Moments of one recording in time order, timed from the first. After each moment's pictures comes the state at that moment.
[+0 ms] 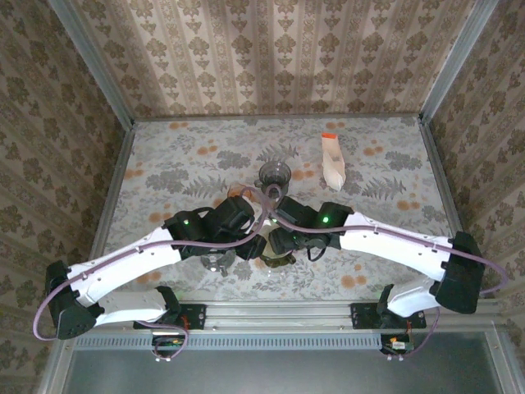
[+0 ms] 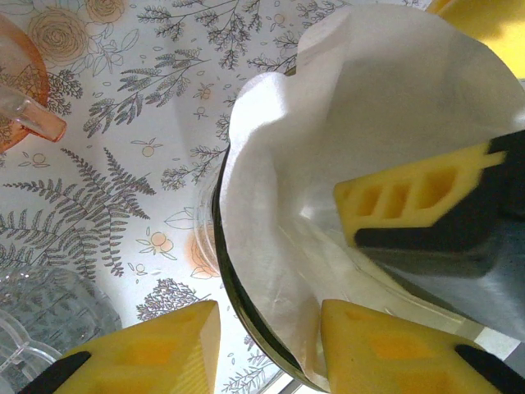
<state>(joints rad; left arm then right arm) -1.07 1.13 1.00 -0.84 0.05 -0.45 1.01 1.39 1.17 -0.91 0.19 0.64</state>
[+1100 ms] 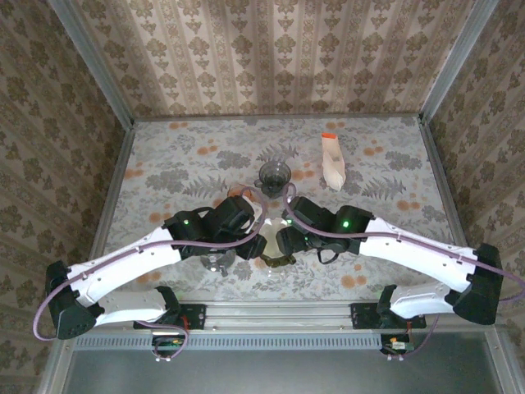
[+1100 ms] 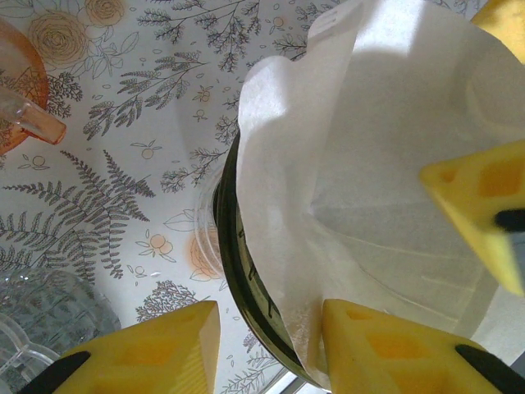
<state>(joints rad) -1.07 1.13 1.00 -0.83 0.05 -0.45 1.00 1.28 1.12 -0.90 0.17 0.66</state>
